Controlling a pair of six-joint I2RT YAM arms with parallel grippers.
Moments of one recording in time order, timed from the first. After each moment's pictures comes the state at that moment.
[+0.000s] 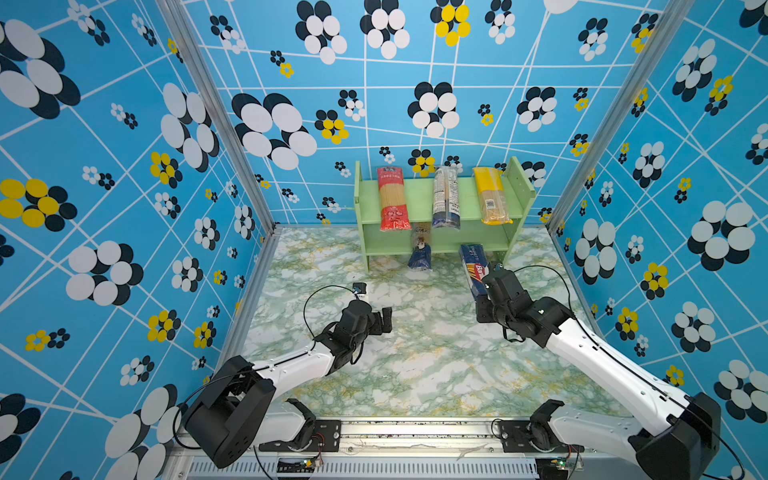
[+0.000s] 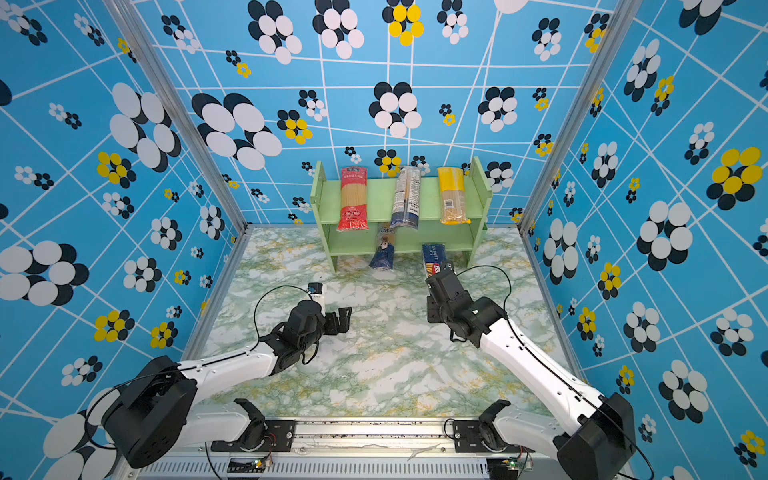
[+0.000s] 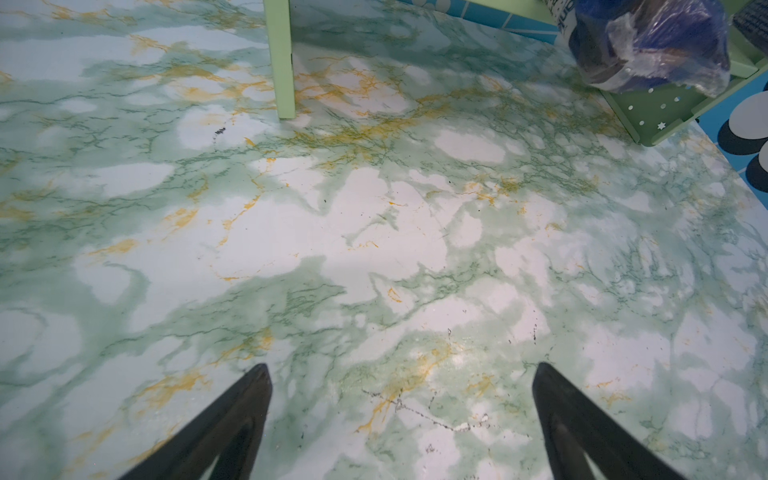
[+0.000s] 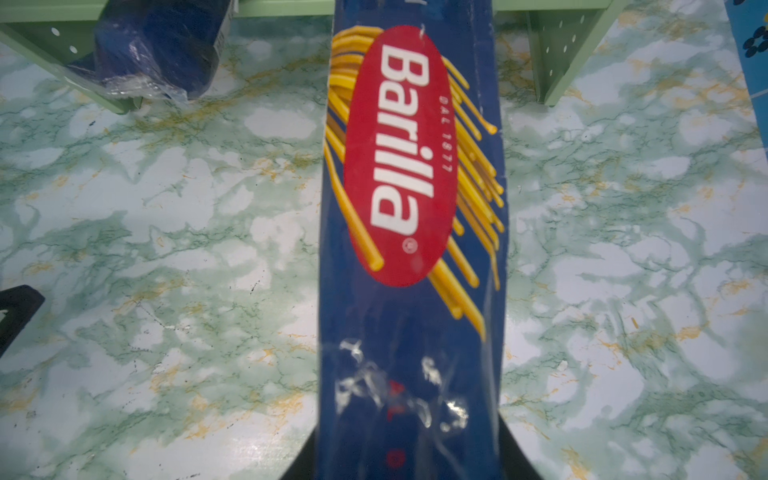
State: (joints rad) left arm -0.61 1.30 0.48 0.26 -0.18 -0.49; right arm 0.60 1.16 1.01 -0.76 0.35 0.41
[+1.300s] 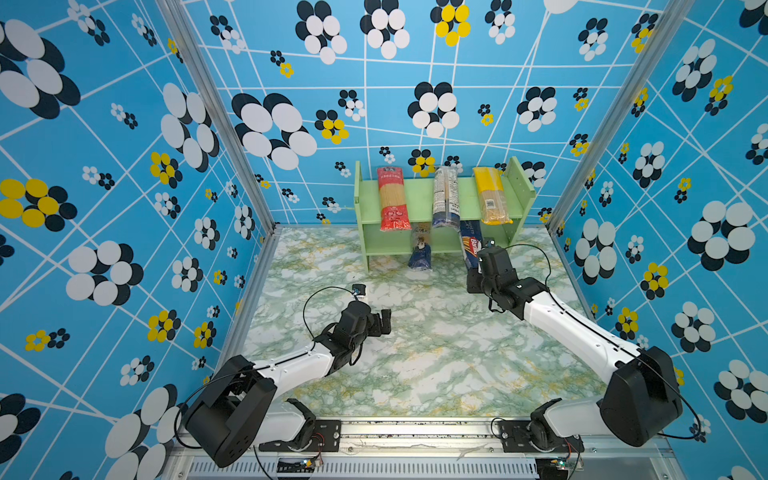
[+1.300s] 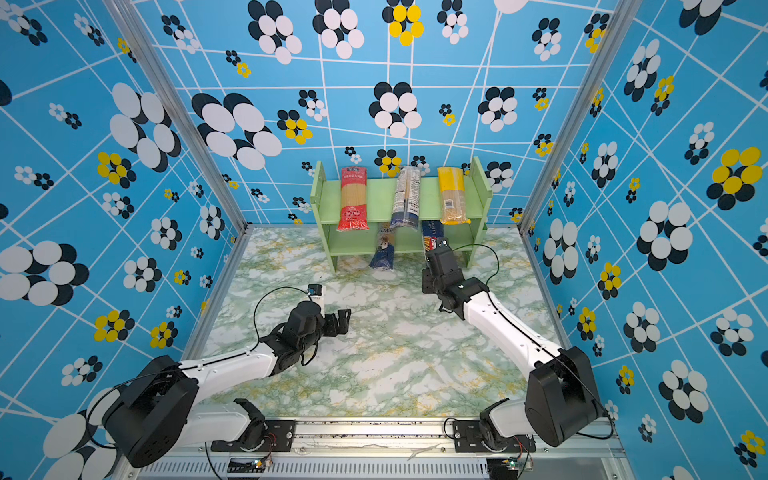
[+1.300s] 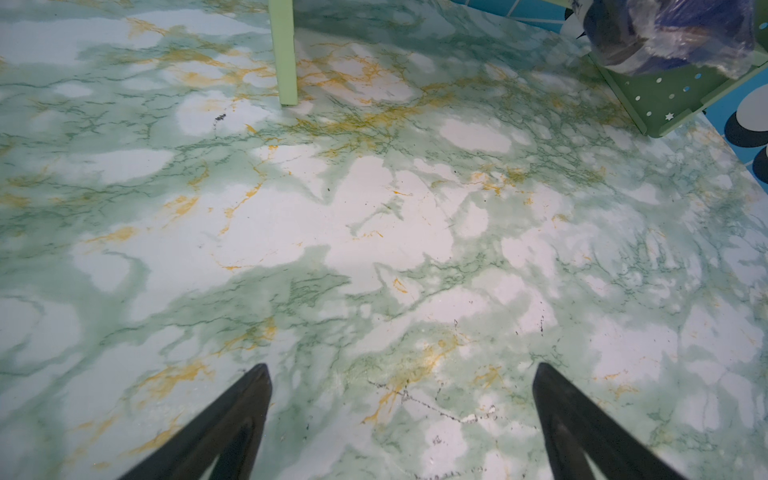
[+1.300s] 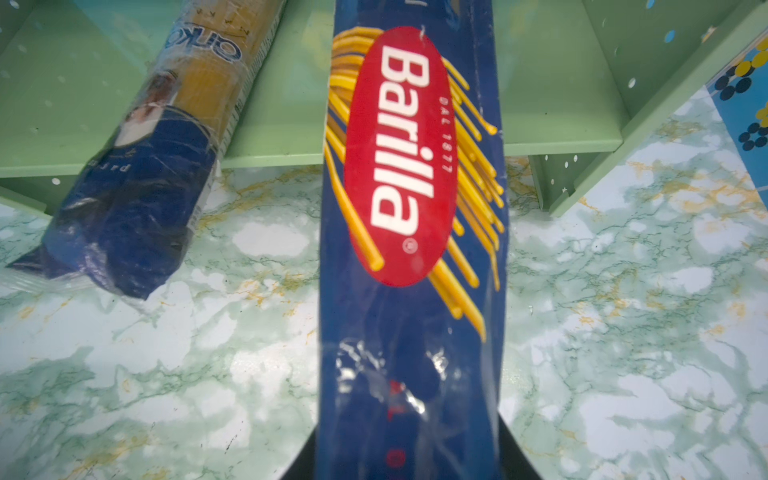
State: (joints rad) left arm -0.60 1.31 0.46 0.26 -0.16 -0.49; right arm 0.46 1.42 1.08 -0.39 0.32 0.30
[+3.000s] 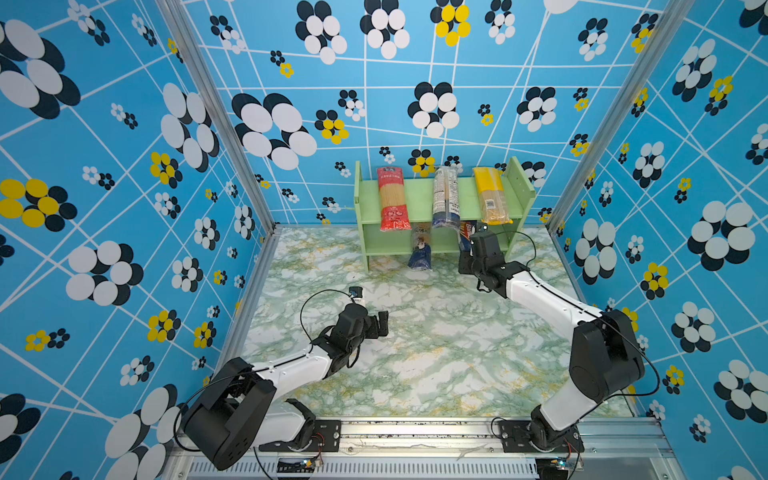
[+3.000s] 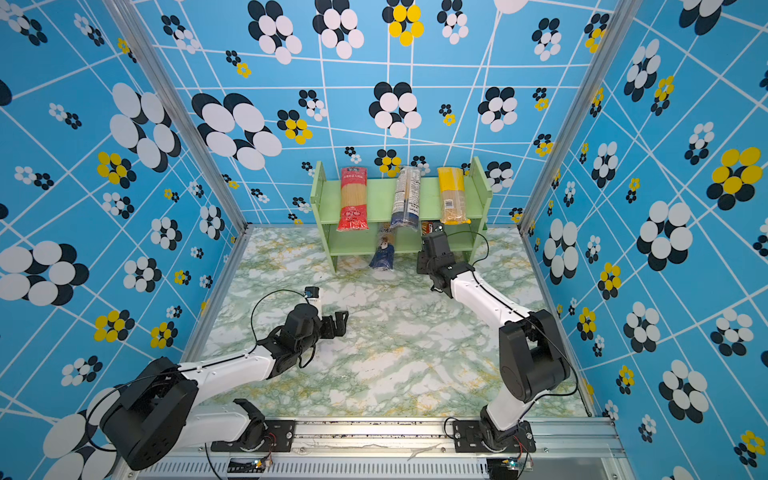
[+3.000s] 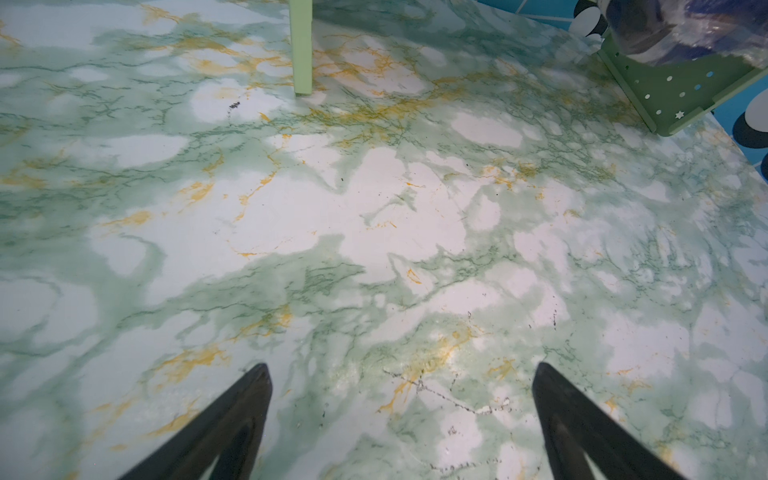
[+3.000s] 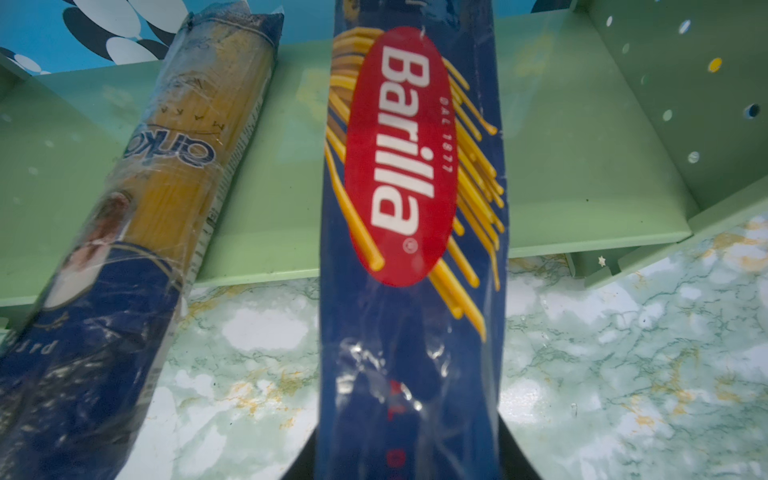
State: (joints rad) left arm -0.59 1.29 0.43 0.28 -0.16 -0.49; right arm 0.40 1.66 1.23 -0.24 0.30 0.30
